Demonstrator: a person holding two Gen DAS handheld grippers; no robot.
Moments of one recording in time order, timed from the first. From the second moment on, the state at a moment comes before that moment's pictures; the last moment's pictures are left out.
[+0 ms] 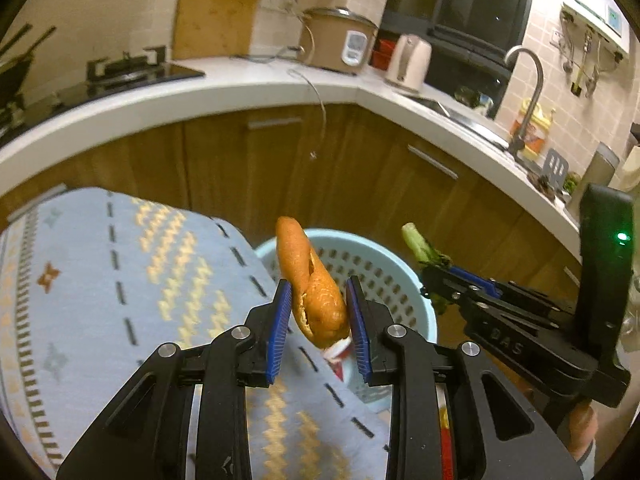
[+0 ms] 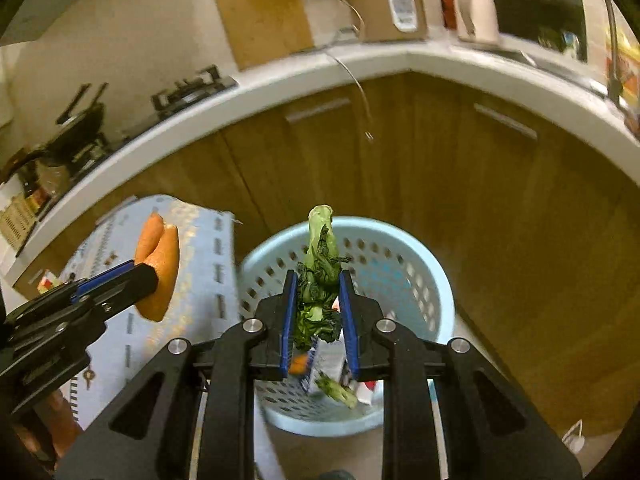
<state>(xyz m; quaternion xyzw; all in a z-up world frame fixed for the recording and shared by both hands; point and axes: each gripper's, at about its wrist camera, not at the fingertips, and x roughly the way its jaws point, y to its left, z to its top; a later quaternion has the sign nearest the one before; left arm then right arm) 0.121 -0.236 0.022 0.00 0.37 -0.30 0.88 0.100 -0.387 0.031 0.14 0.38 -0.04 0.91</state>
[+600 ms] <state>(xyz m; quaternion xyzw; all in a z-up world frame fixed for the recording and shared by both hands) 0.123 -0.211 0.018 -0.03 0.37 -0.28 0.89 0.103 -0.392 0.020 0.17 0.40 -0.05 0.90</state>
